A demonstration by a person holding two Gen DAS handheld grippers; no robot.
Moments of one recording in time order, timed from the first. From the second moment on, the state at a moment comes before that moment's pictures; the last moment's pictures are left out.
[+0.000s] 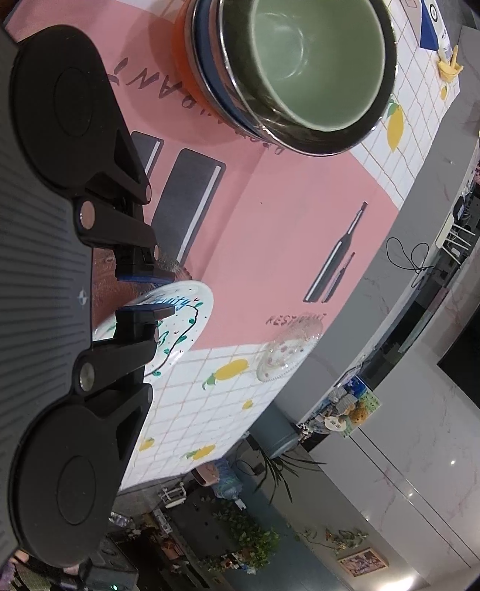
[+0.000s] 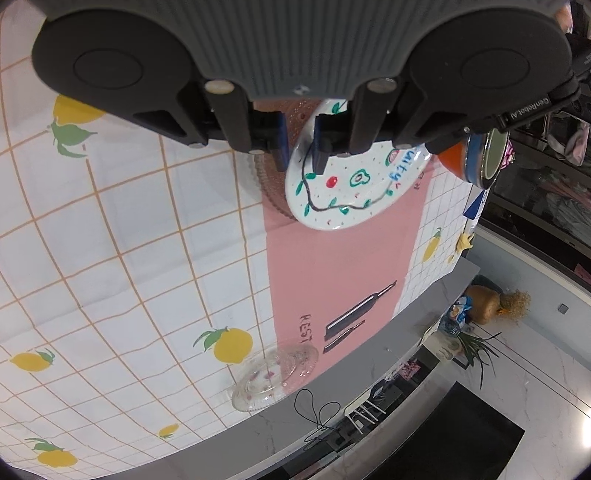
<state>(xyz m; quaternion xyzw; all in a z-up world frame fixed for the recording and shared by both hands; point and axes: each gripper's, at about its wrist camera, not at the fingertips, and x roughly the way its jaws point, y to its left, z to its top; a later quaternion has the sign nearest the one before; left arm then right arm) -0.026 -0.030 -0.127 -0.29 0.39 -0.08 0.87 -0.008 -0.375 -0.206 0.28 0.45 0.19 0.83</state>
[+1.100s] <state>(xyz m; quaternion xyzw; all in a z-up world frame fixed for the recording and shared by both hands) -0.025 -0.046 -0.141 -0.22 0.44 -0.05 0.87 -0.011 -0.340 -0.203 0.13 0.45 0.17 0.87</state>
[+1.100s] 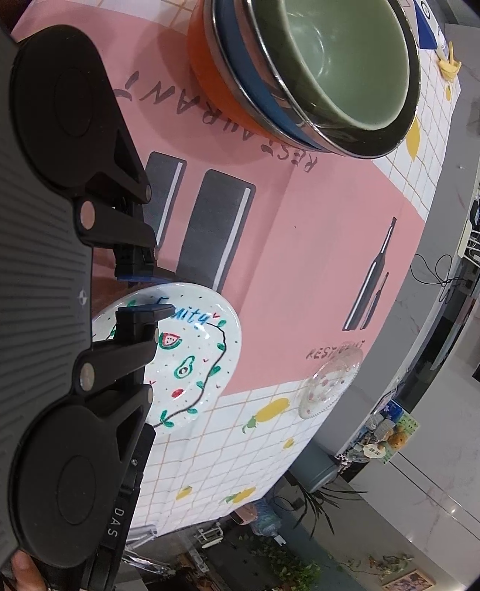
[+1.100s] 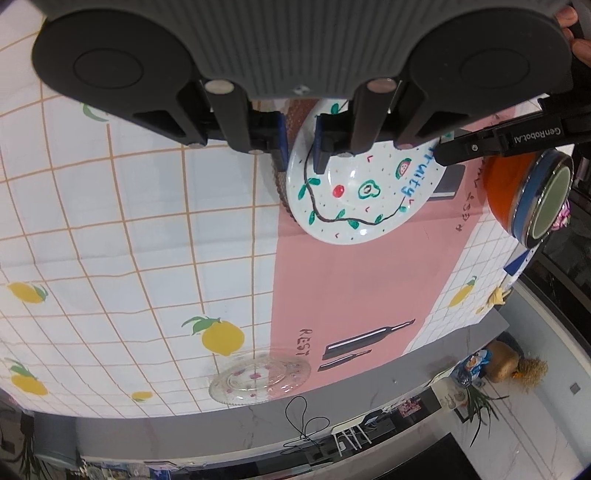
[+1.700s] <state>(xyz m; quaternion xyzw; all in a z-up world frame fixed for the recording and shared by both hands) -0.031 -0.053 -0.132 -0.17 0.42 -0.05 0.89 -0.013 -0.341 -0.202 0.12 0.45 0.16 0.87</state>
